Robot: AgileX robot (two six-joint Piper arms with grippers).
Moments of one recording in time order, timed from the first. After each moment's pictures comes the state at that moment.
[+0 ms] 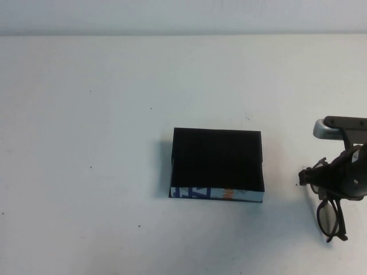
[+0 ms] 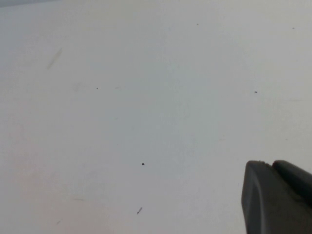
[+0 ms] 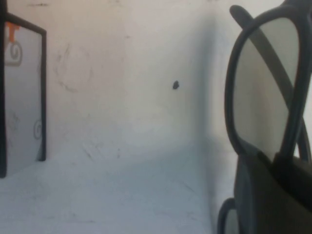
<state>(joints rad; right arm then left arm) 0.27 1.62 -0.89 0.06 0.58 0.25 -0.06 -0.02 0.02 -0.01 0.36 0.08</state>
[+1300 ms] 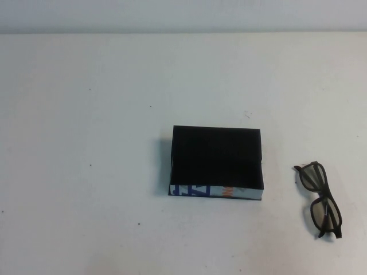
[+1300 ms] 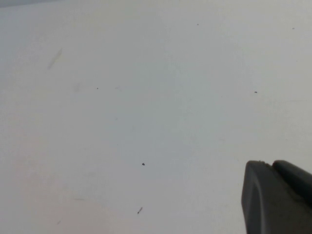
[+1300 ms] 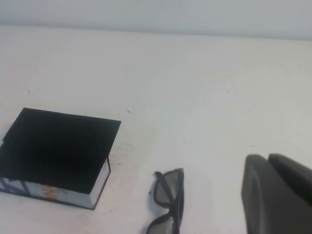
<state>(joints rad) 0.27 0.36 -0.53 -0.13 0.54 0.20 -0.06 -0.02 0.02 -0.01 0.36 0.08</state>
